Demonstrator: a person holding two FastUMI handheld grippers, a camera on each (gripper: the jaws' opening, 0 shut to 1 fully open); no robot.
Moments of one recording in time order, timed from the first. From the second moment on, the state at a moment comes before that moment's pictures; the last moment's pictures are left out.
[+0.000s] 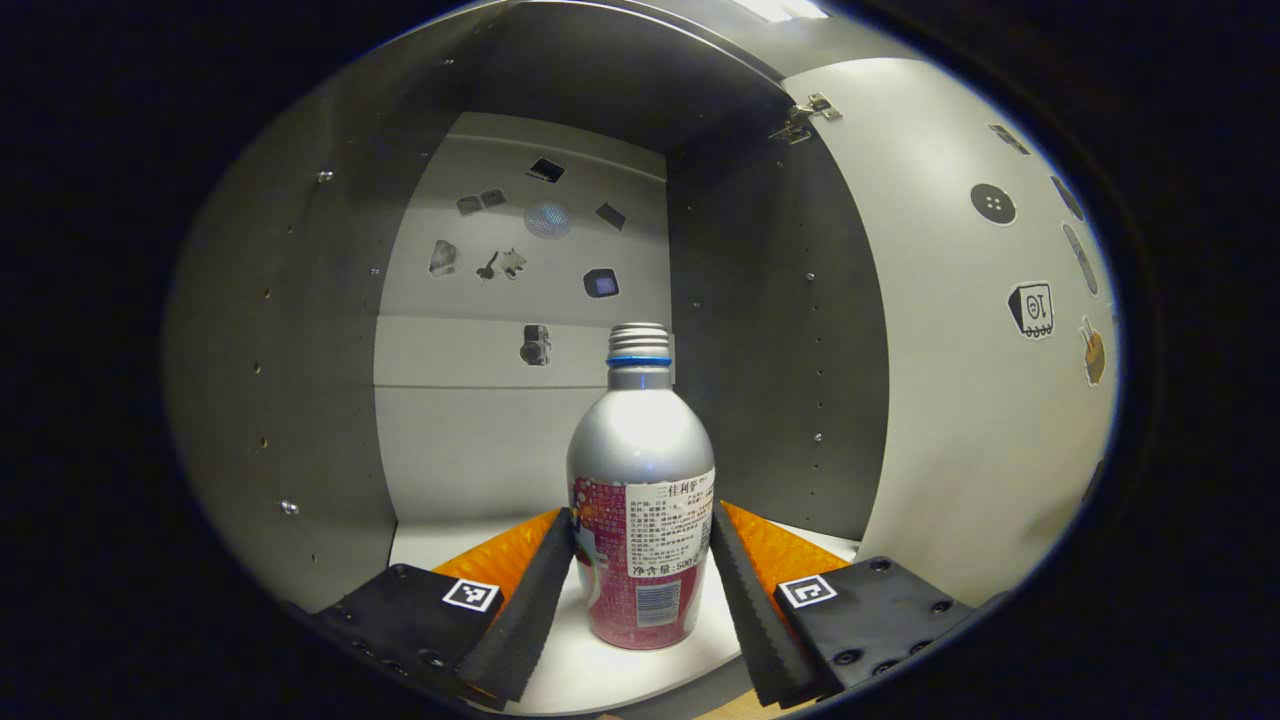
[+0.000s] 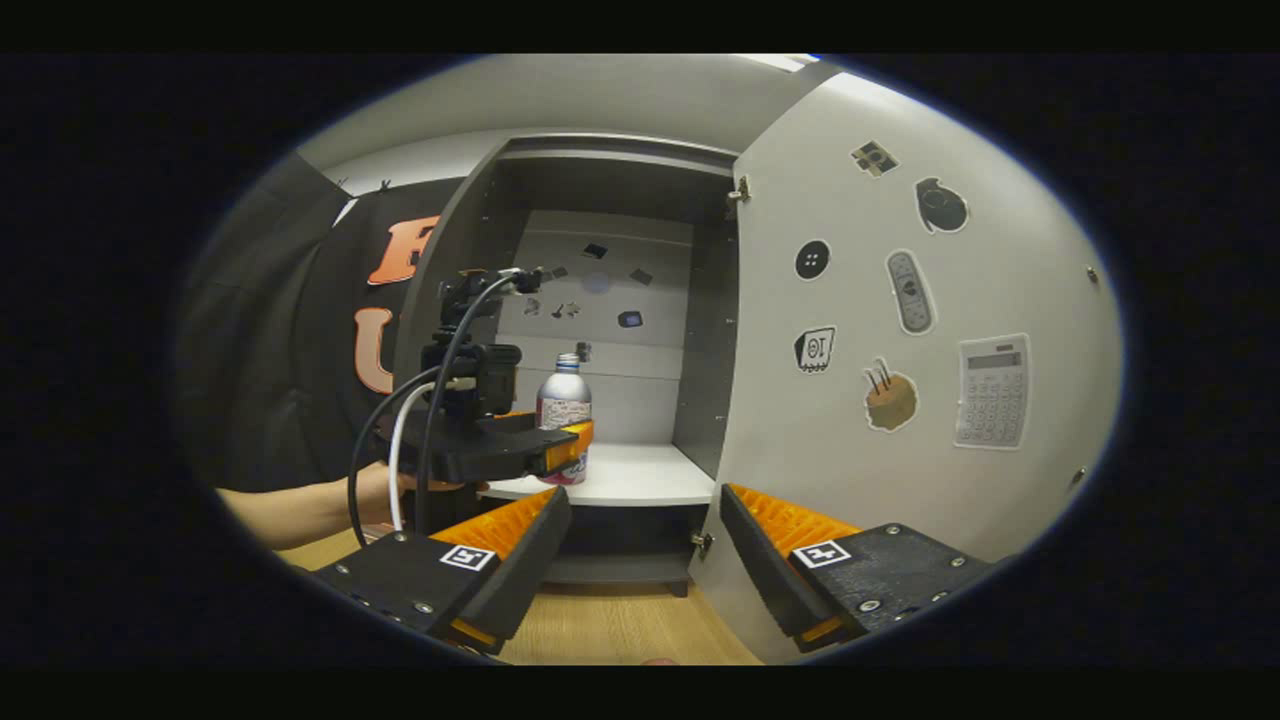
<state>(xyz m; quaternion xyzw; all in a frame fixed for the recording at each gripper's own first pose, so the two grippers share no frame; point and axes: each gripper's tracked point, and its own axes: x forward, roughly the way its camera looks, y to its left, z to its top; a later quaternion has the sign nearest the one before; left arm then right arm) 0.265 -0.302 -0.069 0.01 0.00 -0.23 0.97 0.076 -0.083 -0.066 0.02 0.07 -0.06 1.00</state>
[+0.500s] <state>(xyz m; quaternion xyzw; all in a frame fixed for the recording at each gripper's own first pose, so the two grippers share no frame) 0.247 -0.290 -0.062 0.00 -0.01 -0.21 0.98 0.062 -0.091 -0.067 0.02 0.06 -0.06 1.00</state>
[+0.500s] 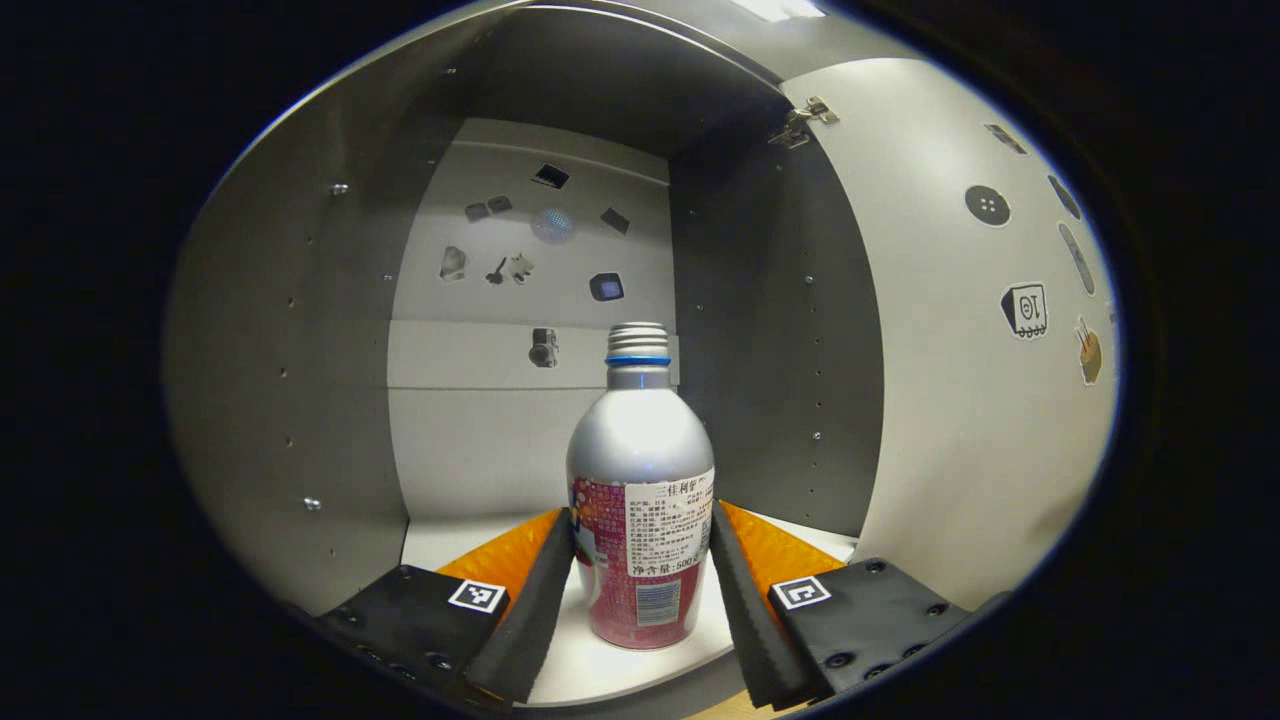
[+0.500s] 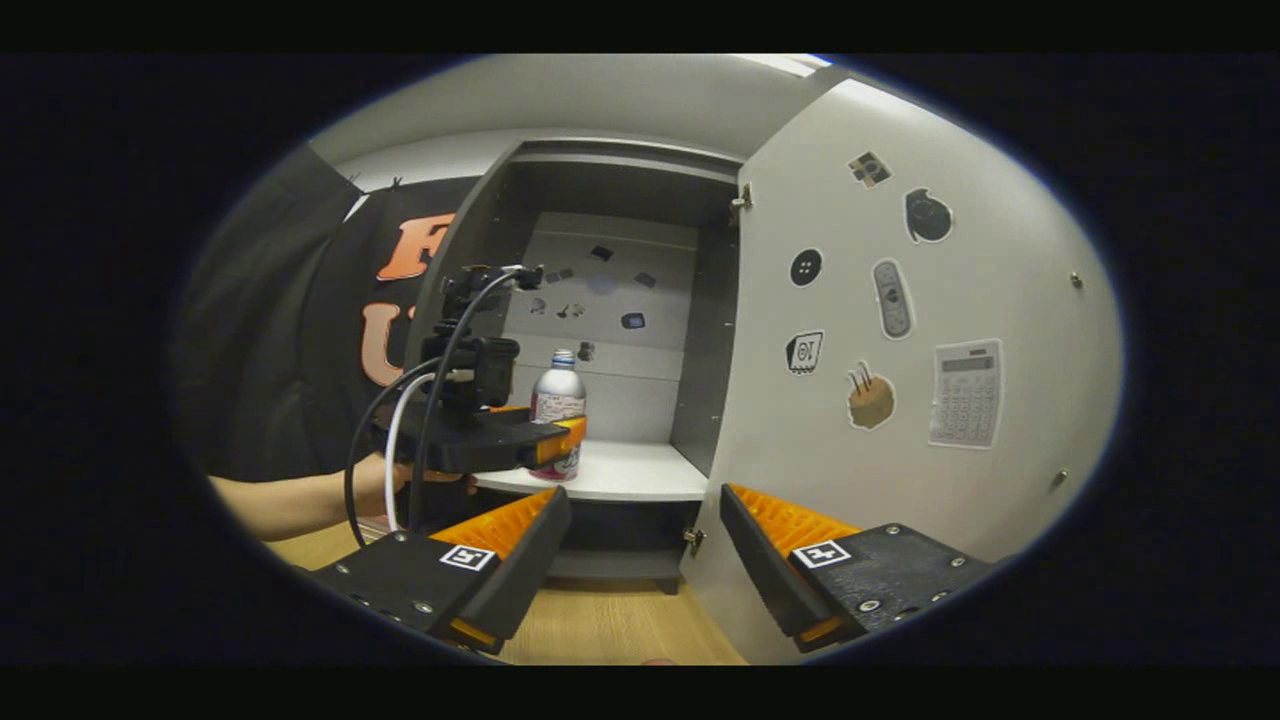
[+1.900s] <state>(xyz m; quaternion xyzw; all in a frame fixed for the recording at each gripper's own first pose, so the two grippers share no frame) -0.035 -0.128 -0.146 0.03 -0.02 -0.13 0.99 -0.047 0.011 -0.076 0.08 0.08 -0.01 0.99</state>
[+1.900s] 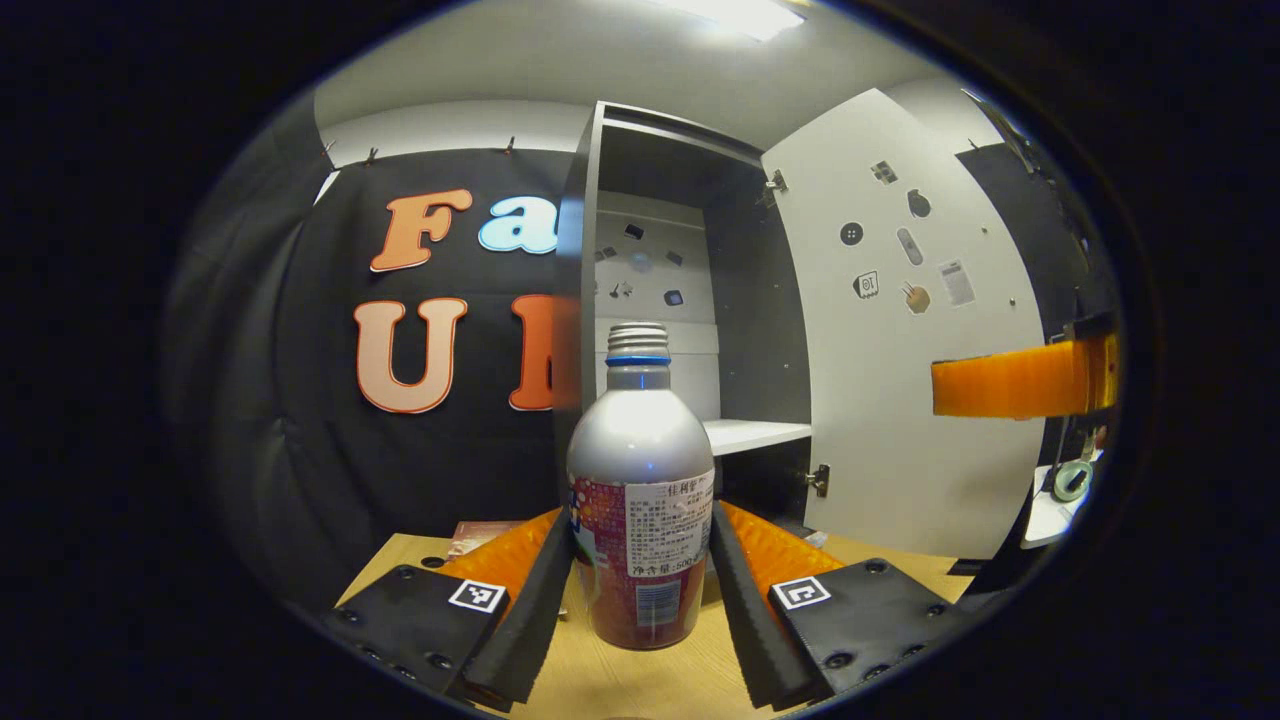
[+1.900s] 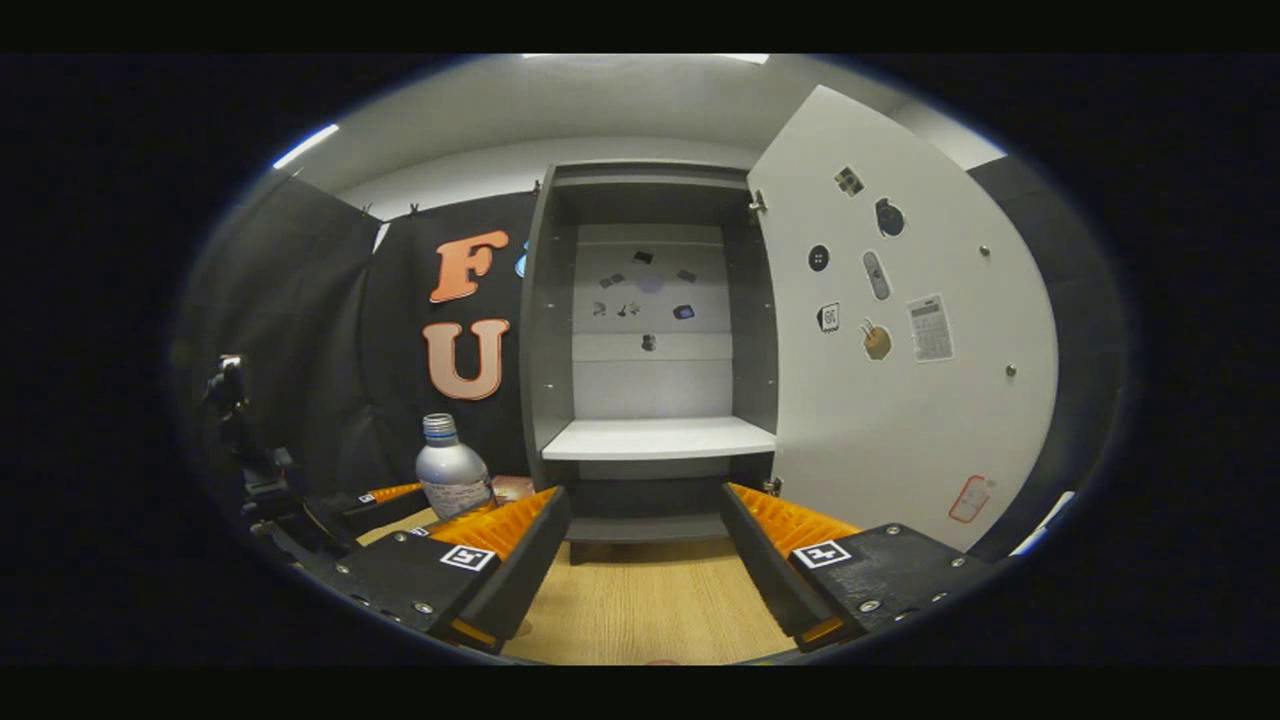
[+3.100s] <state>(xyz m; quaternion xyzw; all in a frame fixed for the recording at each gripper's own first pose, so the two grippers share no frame) -0.098 -0.093 -0.346 0.03 0.06 -0.12 0.99 -0.061 0.065 -0.147 0.10 0.13 0.02 0.99</state>
